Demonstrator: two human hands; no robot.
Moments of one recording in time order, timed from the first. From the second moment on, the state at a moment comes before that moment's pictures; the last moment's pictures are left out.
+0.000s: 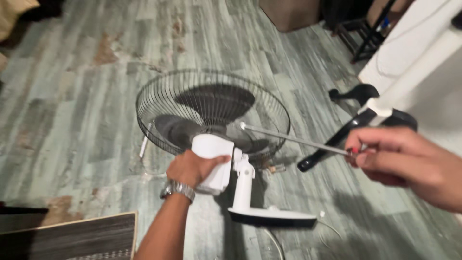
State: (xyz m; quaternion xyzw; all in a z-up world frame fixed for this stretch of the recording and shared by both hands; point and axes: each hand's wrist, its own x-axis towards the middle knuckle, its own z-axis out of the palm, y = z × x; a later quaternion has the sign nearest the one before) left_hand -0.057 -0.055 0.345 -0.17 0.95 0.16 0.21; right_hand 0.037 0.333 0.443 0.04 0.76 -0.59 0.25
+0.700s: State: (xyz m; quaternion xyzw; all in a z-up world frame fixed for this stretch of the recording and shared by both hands) left_hand 0.007 -0.120 0.261 -0.08 0.95 0.22 0.22; right_hand 0.012 0.347 0.409 0.01 0.76 -0.45 0.46
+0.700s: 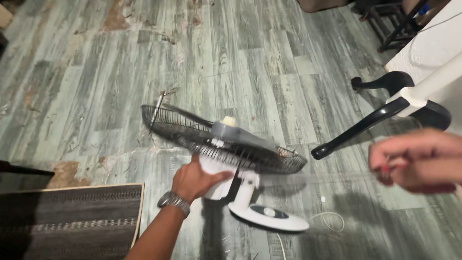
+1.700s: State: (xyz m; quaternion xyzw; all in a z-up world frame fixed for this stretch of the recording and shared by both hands) left_hand 0.002 -0.174 0.069 0.02 0.91 0.12 0.40; right_hand 0.084 0.307 0.086 0.24 0.93 -0.12 0.24
